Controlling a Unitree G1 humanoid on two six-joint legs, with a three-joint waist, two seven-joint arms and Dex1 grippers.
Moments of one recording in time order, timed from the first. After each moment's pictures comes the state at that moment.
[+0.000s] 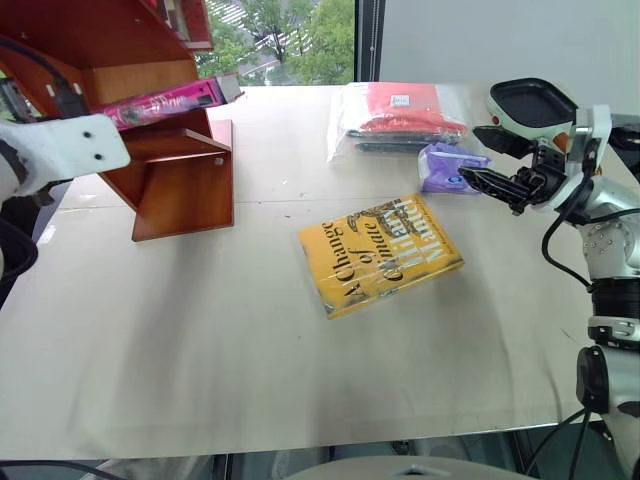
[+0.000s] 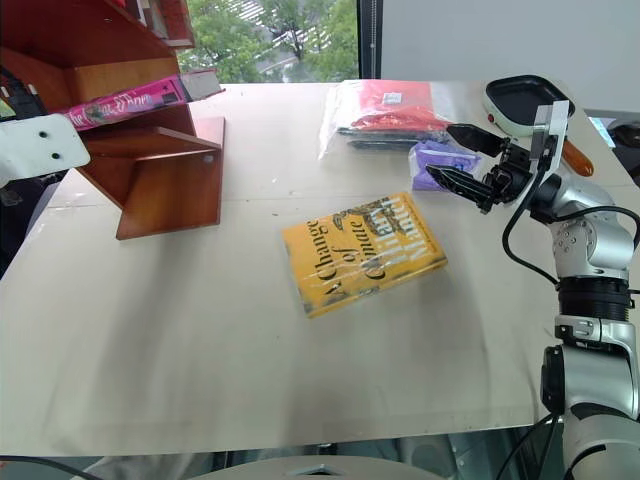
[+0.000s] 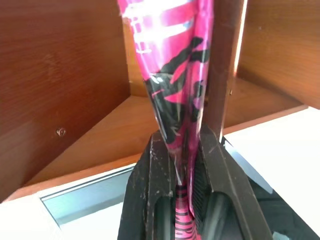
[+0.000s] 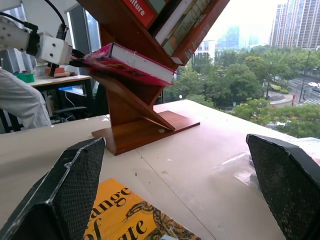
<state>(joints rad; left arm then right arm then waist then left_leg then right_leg) -0.32 1.35 0.26 -0.12 0.44 0.29 -0.84 -0.71 -0.57 -0.21 0.29 0.62 0.29 1.25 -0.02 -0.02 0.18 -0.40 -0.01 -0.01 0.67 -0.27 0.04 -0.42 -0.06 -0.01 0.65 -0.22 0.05</state>
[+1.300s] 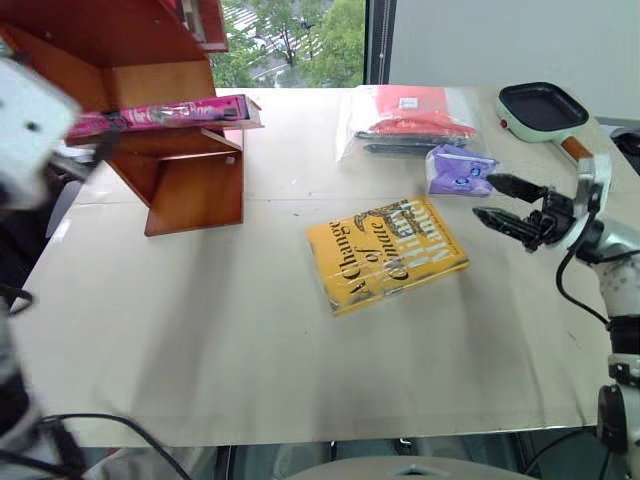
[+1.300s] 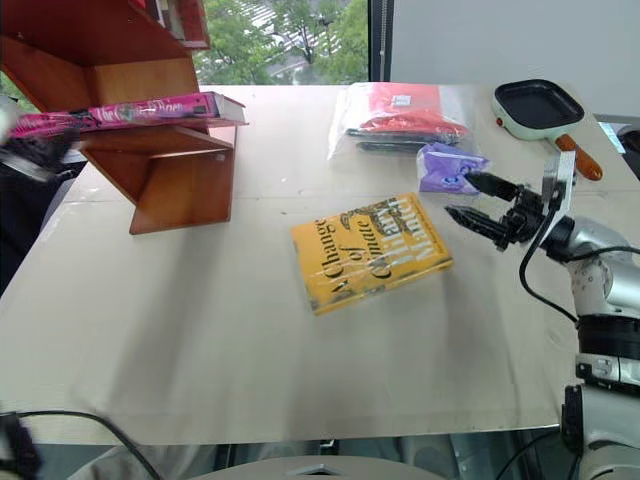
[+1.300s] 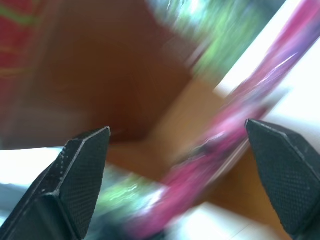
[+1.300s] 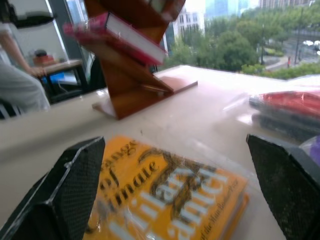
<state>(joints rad) -0.29 0.64 0.59 -0.67 -0.01 0.66 -0.78 -0.42 -0.63 -0.23 0.23 0.59 0.26 1.25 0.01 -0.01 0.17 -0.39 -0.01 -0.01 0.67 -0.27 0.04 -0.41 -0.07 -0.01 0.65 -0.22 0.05</state>
